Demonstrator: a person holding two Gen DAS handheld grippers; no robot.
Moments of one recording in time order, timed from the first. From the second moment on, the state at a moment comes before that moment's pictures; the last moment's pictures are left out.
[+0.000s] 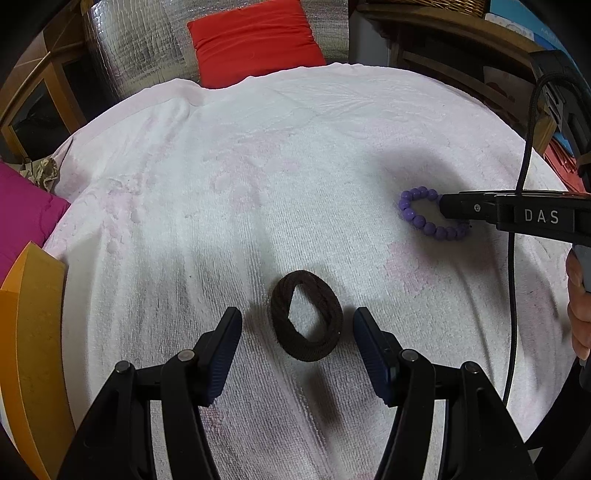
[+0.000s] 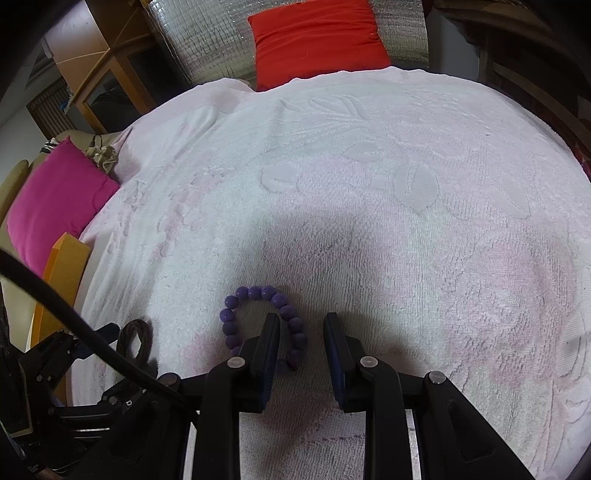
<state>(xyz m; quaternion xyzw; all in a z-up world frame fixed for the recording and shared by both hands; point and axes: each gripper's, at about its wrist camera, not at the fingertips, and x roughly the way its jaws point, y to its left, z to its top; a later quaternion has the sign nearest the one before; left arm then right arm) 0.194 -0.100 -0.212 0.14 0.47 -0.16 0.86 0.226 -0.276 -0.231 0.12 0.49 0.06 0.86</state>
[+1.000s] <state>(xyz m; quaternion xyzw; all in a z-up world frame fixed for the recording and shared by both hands) 0.199 -0.103 -0.216 0.15 0.46 -0.15 0.86 0.227 -0.273 -0.233 0.11 0.48 0.06 0.87</state>
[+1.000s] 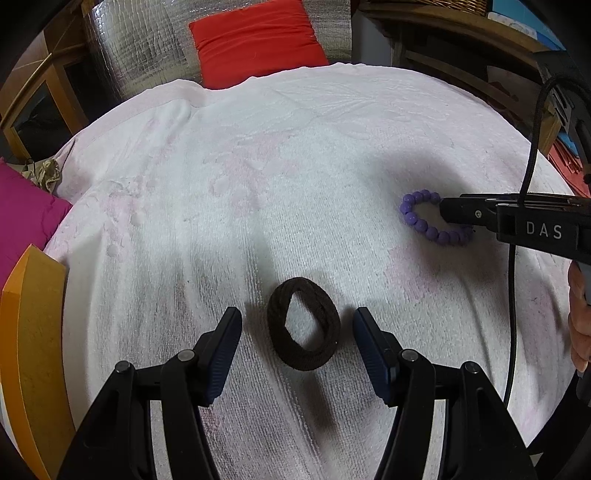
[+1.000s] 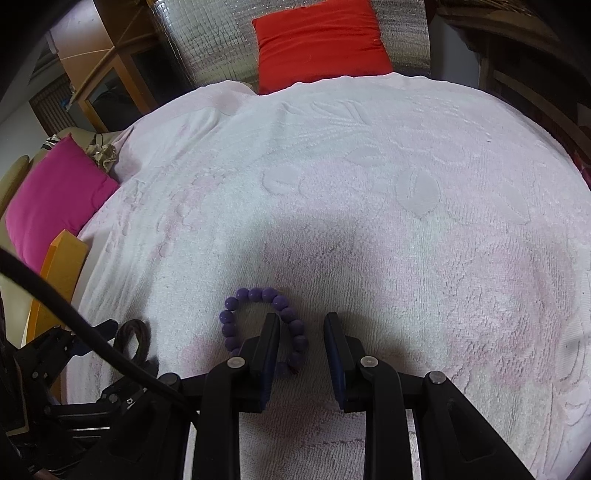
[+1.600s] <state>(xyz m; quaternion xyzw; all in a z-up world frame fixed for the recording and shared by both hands) 0.211 -0.074 -0.214 0.06 0.48 -0.20 0.85 0.226 -0.276 -0.233 0.12 0.48 0.07 0.87</state>
